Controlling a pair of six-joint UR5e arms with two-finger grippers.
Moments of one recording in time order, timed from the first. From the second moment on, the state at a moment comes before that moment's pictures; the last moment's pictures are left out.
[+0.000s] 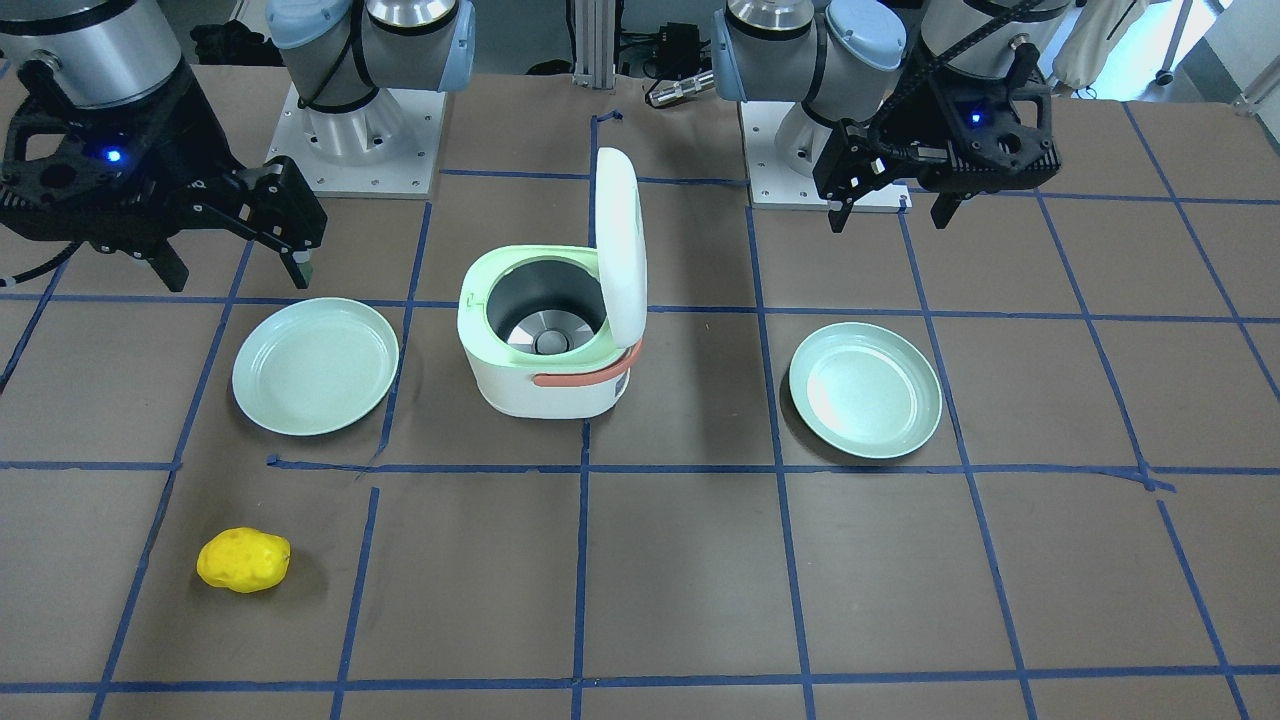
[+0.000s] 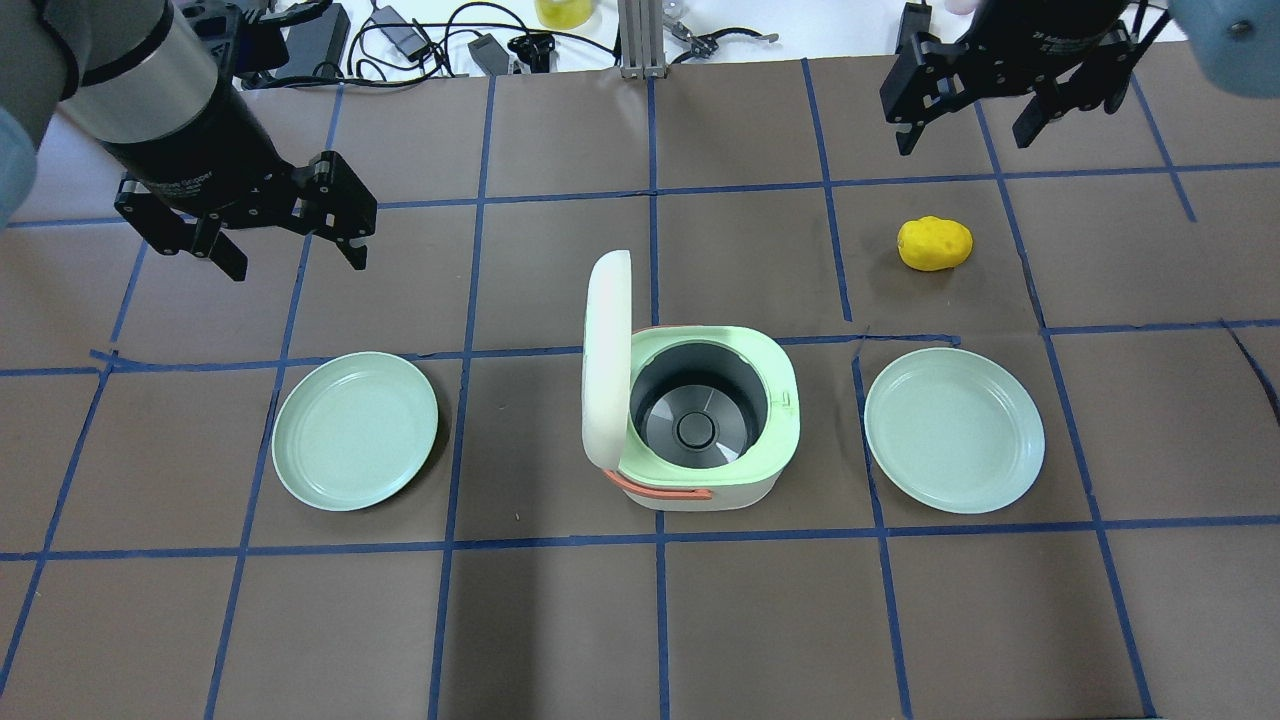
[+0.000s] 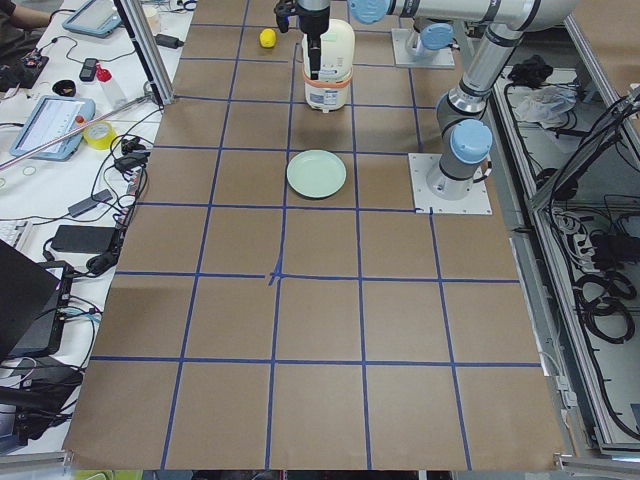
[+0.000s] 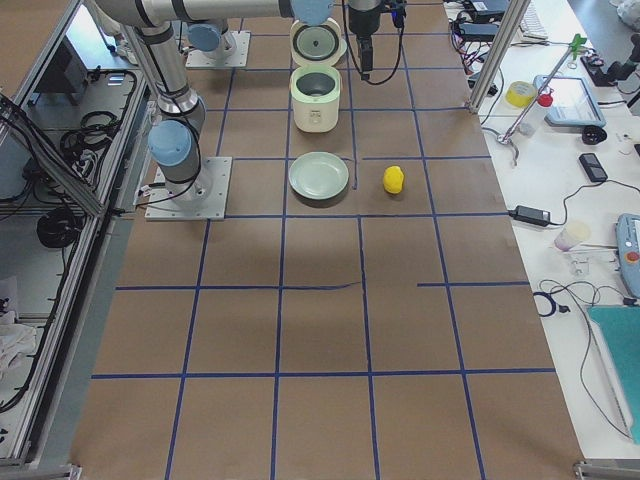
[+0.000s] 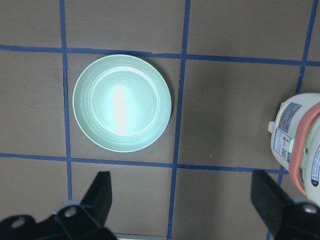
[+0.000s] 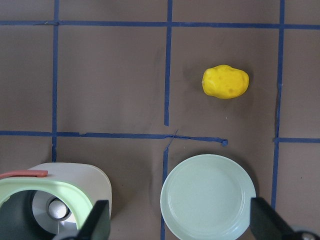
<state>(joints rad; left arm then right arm) -1.55 -1.50 -1.59 -1.62 1.59 -0.05 1.52 -1.52 1.45 -1.62 -1.54 -0.08</state>
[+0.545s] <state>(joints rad) -1.55 -1.50 -1.59 -1.62 1.59 -0.05 1.52 -1.52 1.46 -1.67 -1.54 -0.08</state>
